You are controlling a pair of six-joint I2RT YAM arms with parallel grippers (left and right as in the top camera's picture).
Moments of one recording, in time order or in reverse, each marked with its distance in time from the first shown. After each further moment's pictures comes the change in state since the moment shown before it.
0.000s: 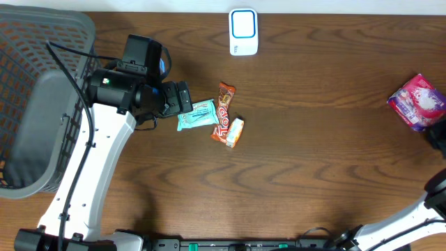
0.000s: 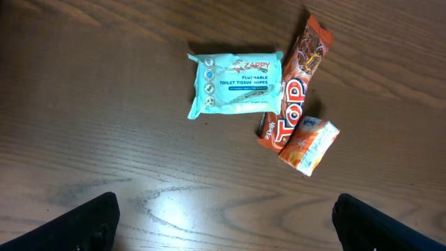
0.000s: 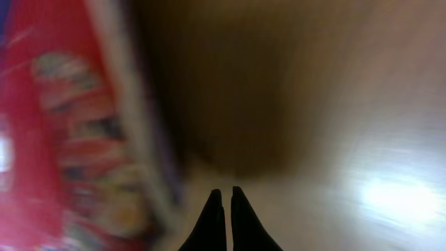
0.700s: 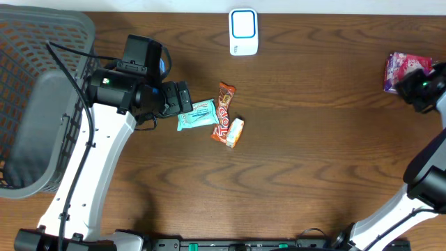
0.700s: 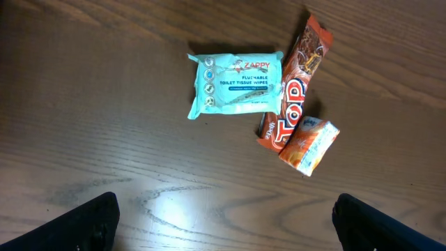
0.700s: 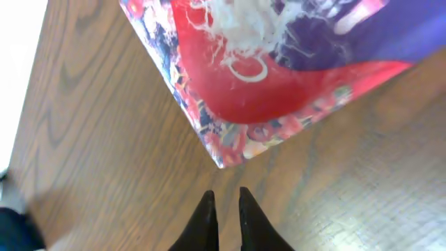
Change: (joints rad) left arm 0.000 0.000 0.000 0.000 0.000 0.000; right arm 0.263 0.002 0.174 0.008 -0.134 0.076
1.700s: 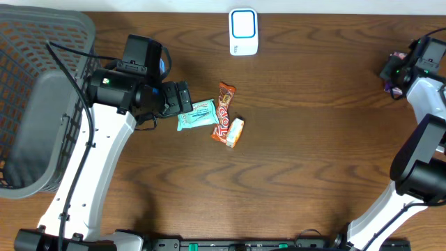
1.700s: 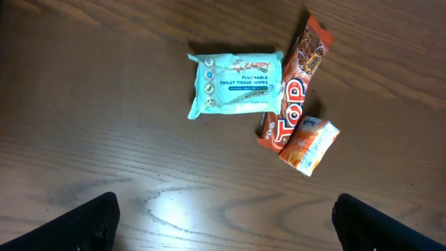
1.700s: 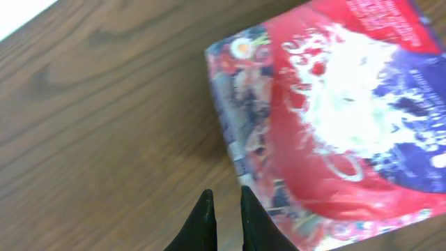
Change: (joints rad) left arm 0.000 0.000 0.000 0.000 0.000 0.000; right arm 0.177 0.005 -0.082 0.311 0.334 -0.234
